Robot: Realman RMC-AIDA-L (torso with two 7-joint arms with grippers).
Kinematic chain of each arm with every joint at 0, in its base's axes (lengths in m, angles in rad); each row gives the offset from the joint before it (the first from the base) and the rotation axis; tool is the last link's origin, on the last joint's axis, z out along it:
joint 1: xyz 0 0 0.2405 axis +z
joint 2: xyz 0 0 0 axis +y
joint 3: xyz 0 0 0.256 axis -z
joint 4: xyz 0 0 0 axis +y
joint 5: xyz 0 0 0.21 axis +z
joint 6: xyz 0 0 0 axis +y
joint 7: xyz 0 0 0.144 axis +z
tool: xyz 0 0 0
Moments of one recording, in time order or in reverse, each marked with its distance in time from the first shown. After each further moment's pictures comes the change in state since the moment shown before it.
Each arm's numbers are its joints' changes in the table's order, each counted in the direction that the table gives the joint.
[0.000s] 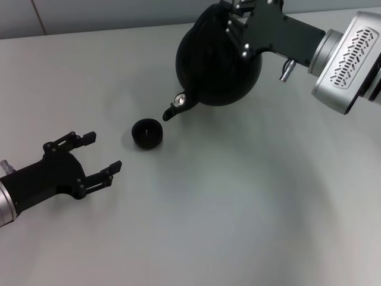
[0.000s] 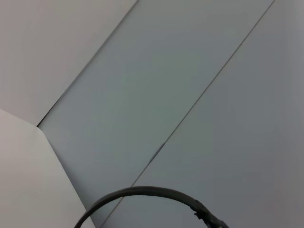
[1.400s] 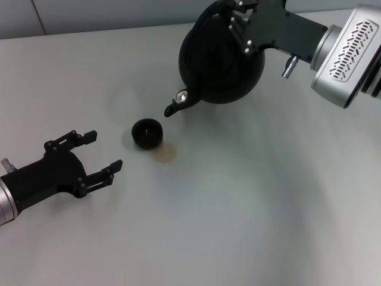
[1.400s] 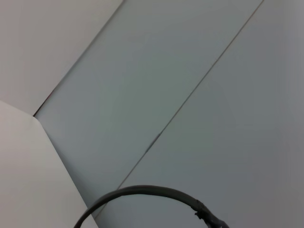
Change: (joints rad) left arm -0.006 0.000 0.000 -0.002 0.001 -0.004 0.003; right arm -0.063 0.000 0.131 -0.130 0.055 0.099 0.081
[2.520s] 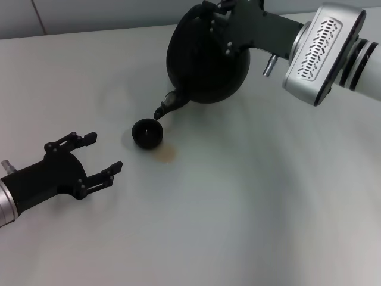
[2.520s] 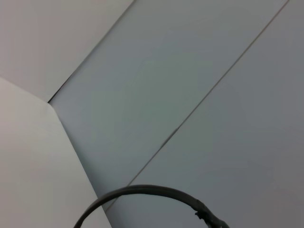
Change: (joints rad) left arm 0.001 -0.001 -0.002 -0.003 0.002 -0.004 0.000; right arm 0.034 0.000 0.131 -0.018 0.049 0.120 -0.028
